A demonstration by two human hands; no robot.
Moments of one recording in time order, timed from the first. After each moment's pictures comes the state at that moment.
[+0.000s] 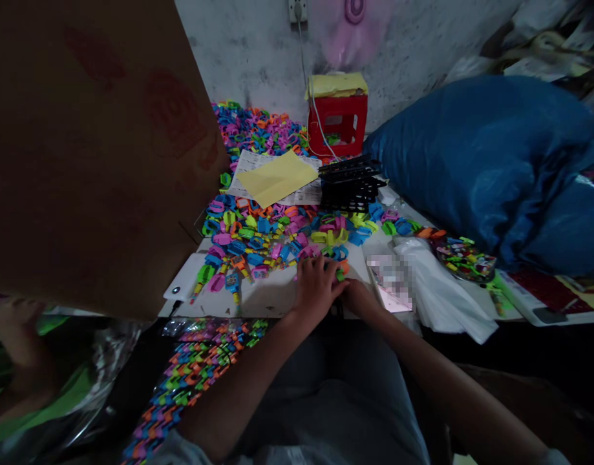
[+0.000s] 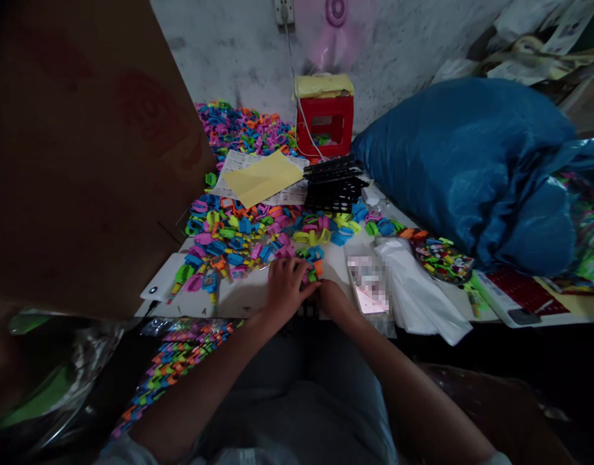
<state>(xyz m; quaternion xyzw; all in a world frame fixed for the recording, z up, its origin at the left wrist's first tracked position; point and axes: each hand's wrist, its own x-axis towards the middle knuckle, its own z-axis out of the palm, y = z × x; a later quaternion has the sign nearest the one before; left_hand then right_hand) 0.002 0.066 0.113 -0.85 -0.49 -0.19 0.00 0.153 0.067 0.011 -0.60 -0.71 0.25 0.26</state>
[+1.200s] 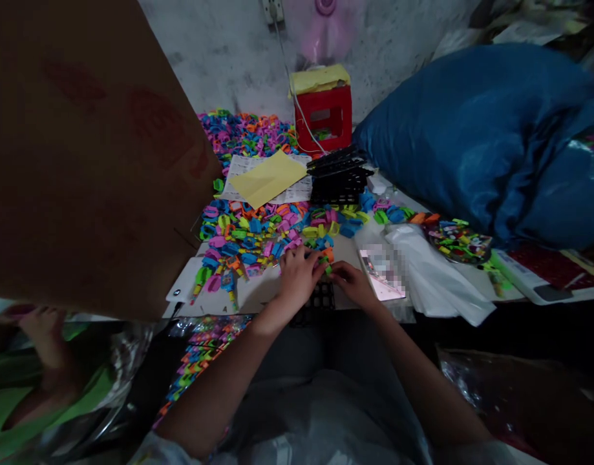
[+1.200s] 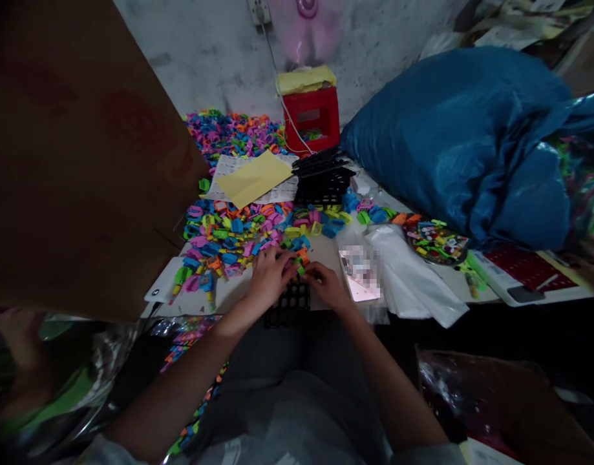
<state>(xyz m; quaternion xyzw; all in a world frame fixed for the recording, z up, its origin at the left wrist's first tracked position) 0.004 0.073 0.119 -0.85 -0.51 -0.15 0.02 0.167 0.051 0.030 -0.46 -0.60 0.42 0.51</state>
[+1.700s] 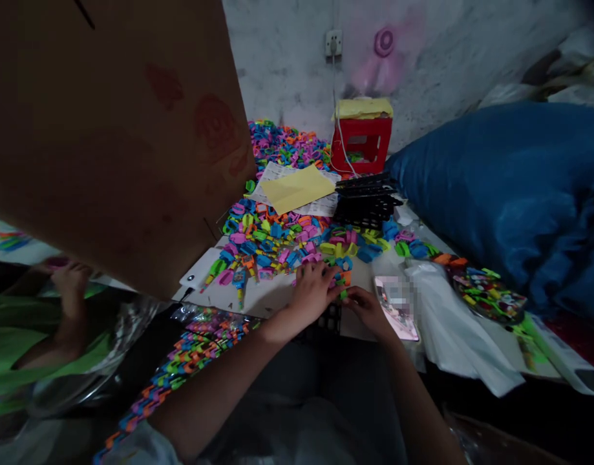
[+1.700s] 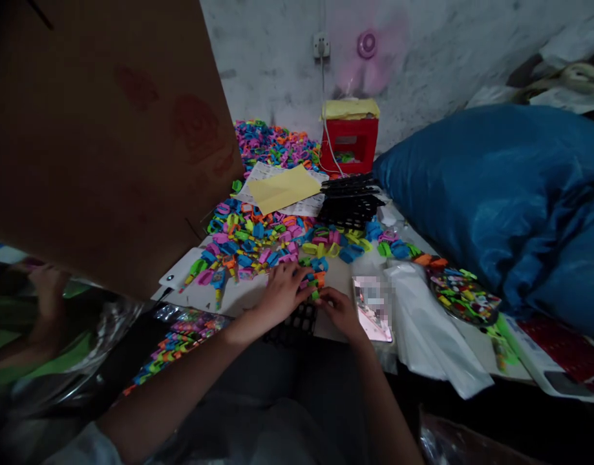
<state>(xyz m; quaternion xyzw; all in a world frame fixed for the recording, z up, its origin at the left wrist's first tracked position) 0.002 0.068 0.119 -0.85 -0.50 -0.17 0.02 0.181 0.062 0.017 -0.43 -0.61 0.47 0.47</state>
